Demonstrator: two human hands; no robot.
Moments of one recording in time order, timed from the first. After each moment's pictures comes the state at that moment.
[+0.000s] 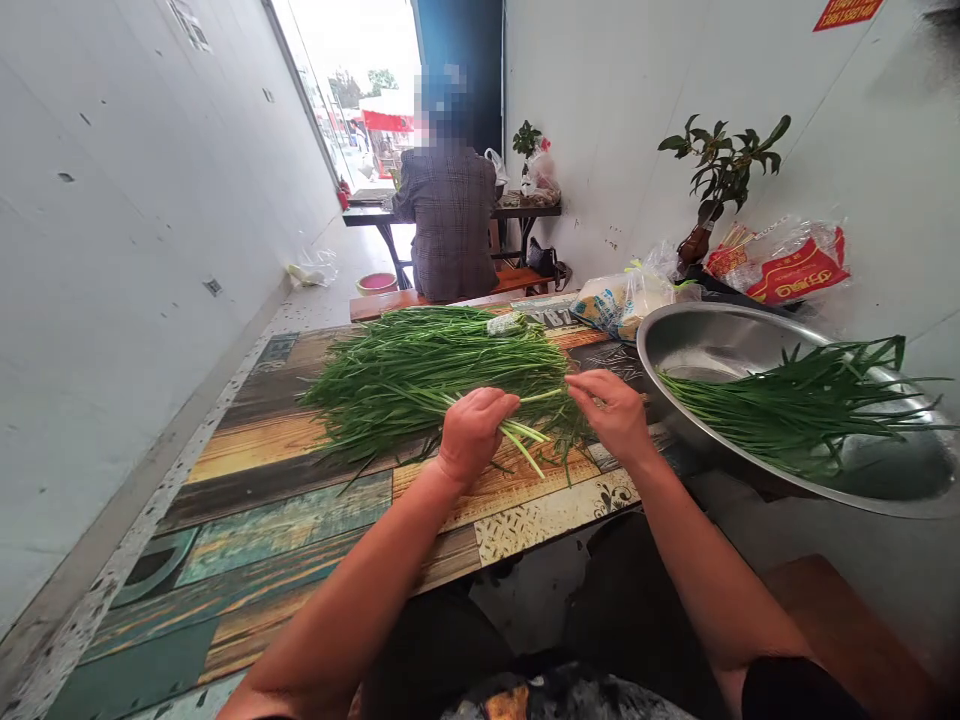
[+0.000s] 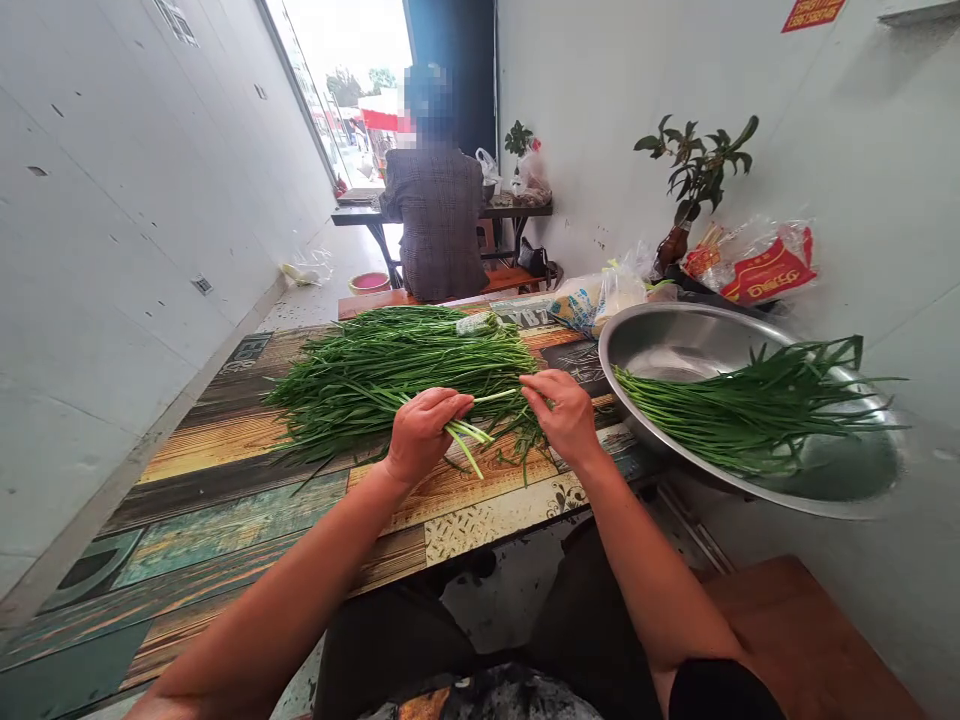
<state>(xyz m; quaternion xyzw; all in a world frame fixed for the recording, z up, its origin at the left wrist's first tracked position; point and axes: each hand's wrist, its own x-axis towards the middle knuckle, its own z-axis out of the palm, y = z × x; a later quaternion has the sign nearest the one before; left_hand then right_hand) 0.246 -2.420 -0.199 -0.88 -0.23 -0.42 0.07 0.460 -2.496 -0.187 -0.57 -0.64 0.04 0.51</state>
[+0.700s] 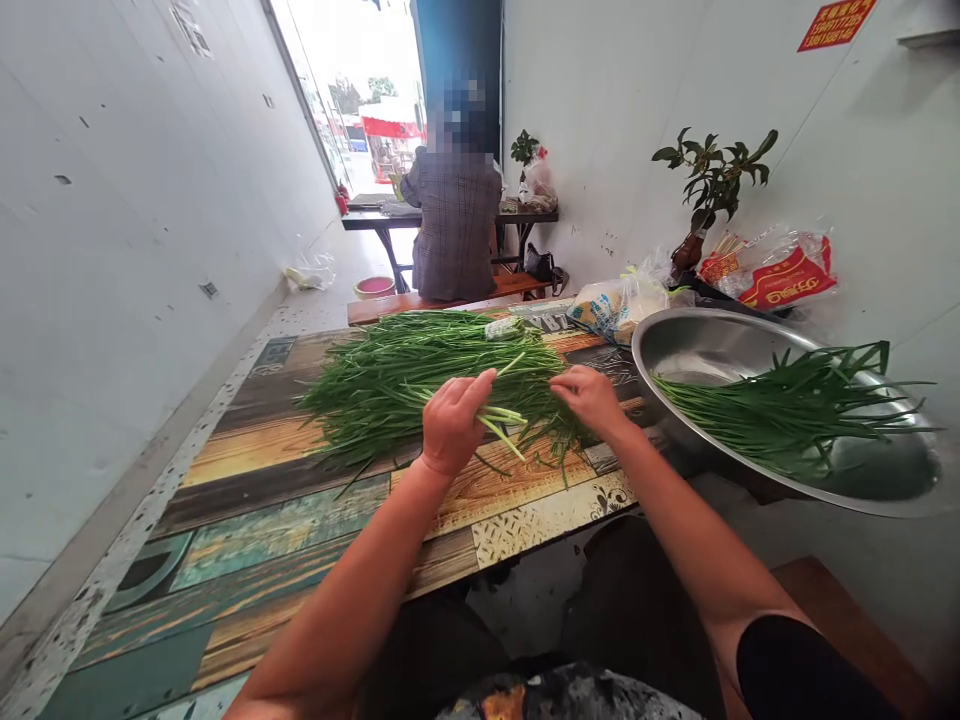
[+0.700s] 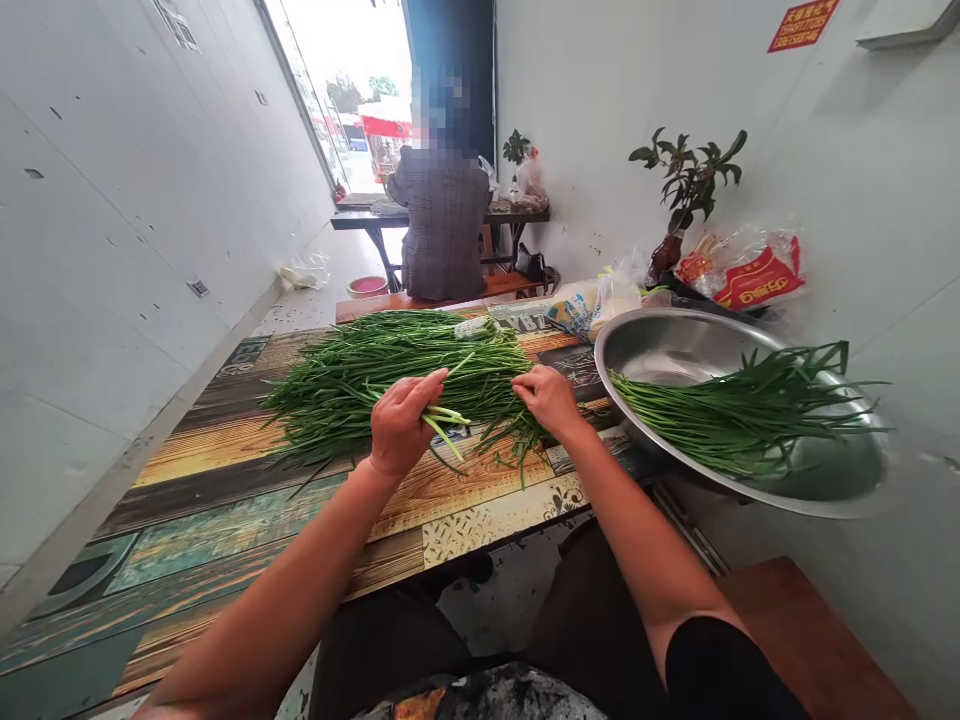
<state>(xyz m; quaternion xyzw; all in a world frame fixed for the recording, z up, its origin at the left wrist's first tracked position) 0.234 -2.406 -0.194 -0.84 -0.29 -0.45 0.09 0.478 -2.447 -0.205 -0.65 -0.68 0.03 0.33</state>
